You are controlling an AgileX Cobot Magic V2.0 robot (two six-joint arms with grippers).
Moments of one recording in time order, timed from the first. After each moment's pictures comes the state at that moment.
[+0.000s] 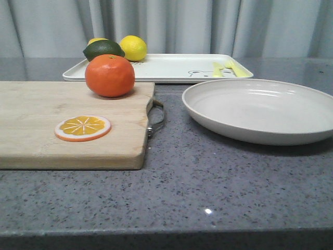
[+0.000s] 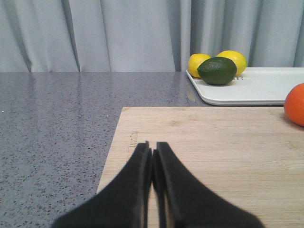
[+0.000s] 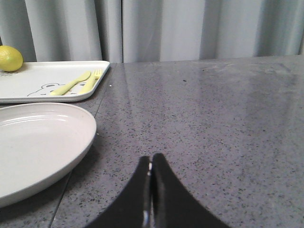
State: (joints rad) left arm -0.02 0.00 0.00 -0.12 0.08 0.04; right arm -0.02 -0.01 0.03 0.01 0.08 0.10
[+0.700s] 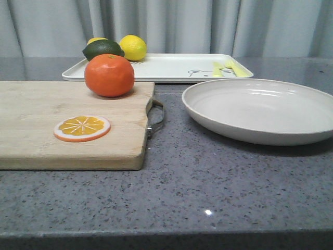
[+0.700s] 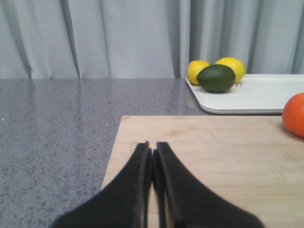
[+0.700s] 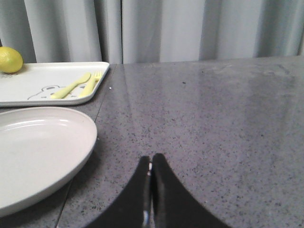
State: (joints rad) left arm -0.02 0.00 -0.03 -0.12 0.08 0.04; right arm -0.02 0.00 -0.04 0.01 0.14 0.10
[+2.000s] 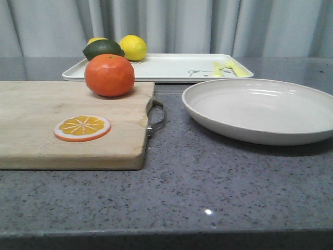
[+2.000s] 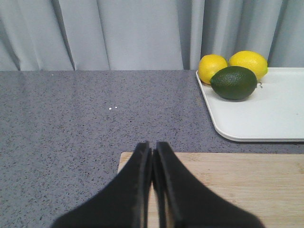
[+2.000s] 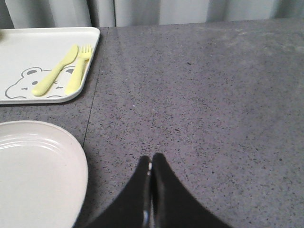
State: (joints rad) left arm -0.02 0.79 -0.48 -0.13 -0.05 0.04; right arm -0.02 0.71 -0.43 0.01 0.11 0.10
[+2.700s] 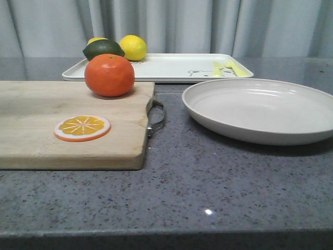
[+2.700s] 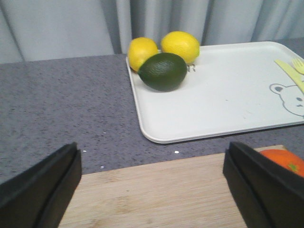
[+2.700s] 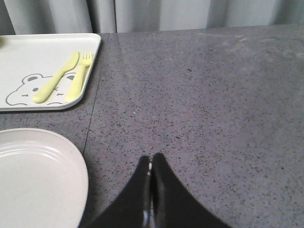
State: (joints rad) left arm -0.25 1.10 -0.77 -0.17 0.09 0.04; right arm -0.02 0.72 -0.43 0.01 0.08 0.10
